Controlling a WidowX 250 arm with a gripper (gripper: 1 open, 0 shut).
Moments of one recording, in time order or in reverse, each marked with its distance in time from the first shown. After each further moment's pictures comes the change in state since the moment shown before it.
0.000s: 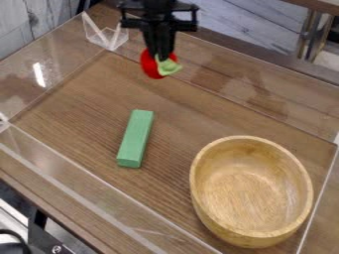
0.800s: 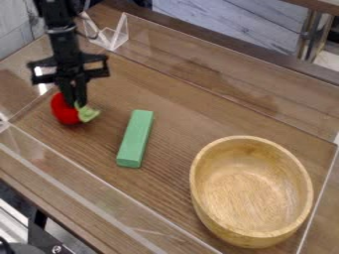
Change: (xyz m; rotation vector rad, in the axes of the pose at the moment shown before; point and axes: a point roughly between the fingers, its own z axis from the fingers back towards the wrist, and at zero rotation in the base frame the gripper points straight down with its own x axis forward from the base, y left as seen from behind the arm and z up) arm -0.044 0.119 -0.050 0.051 -0.016 0.546
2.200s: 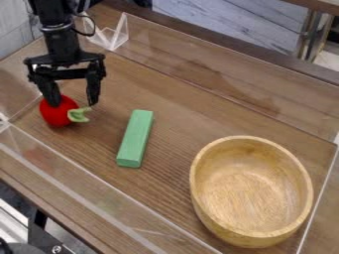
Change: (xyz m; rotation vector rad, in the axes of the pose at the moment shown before) arm 0.002 0.024 -0.002 -0.006 -0.018 -0.066
